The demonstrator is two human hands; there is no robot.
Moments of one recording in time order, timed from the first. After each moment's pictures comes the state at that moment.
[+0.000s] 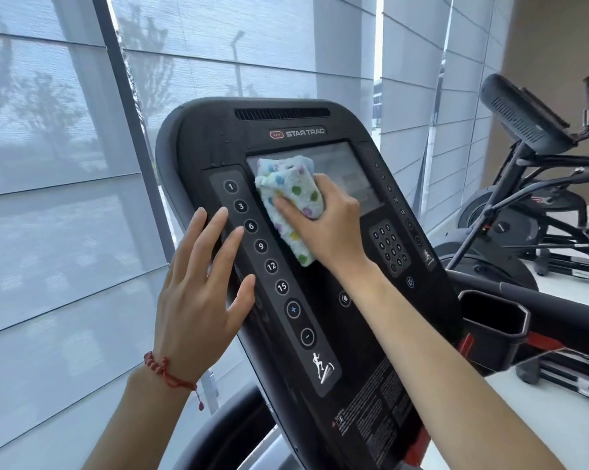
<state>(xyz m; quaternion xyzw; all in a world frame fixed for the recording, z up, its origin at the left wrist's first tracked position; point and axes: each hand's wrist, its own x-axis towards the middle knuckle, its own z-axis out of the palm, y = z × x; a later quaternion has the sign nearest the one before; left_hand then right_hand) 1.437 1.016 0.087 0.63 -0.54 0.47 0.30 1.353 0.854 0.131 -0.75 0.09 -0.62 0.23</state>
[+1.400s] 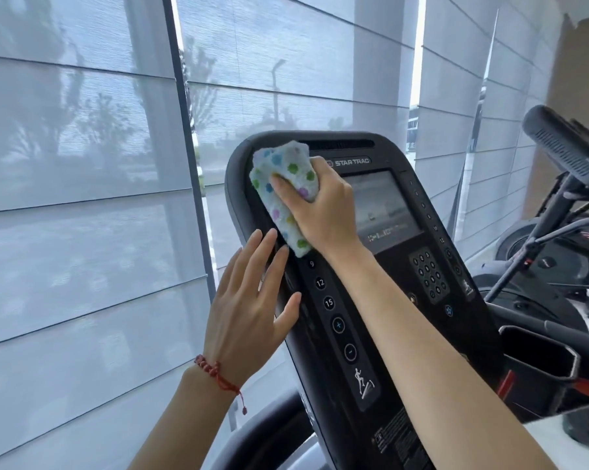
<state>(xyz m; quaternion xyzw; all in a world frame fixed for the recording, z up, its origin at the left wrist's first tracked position) 1.437 1.029 0.089 0.64 -0.53 0.49 0.27 1.392 0.900 0.183 -0.75 0.05 -0.61 0.26</state>
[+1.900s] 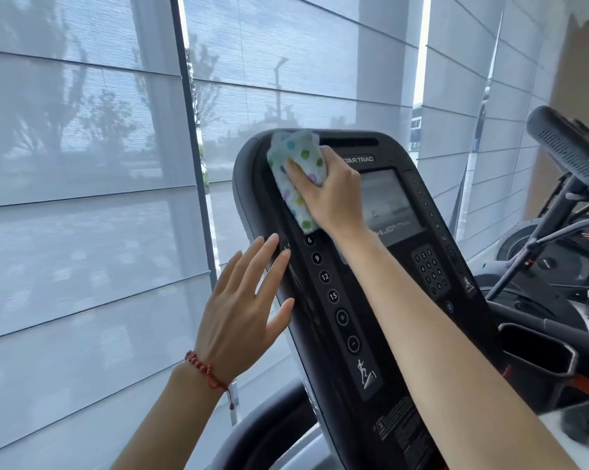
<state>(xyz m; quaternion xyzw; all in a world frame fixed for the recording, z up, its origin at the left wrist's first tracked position) 1.448 1.045 0.083 0.65 -0.55 0.48 0.22 1.403 0.883 0.192 -0.75 0.06 -0.63 0.21</state>
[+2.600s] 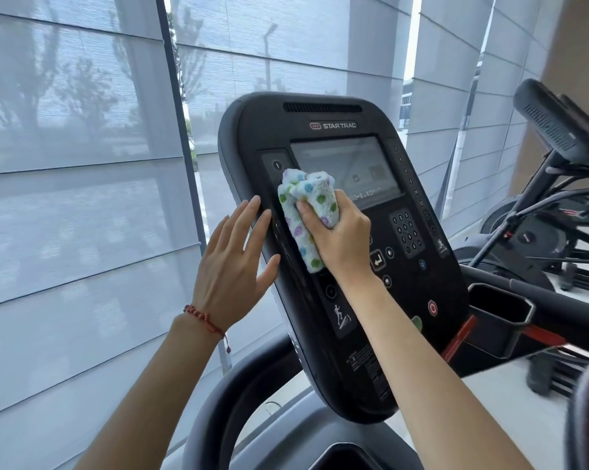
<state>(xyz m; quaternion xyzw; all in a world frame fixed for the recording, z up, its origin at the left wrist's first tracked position) 1.439 1.044 0.079 0.66 -0.53 0.47 0.23 1.344 0.905 0.100 -0.73 0.11 -0.62 0.26</state>
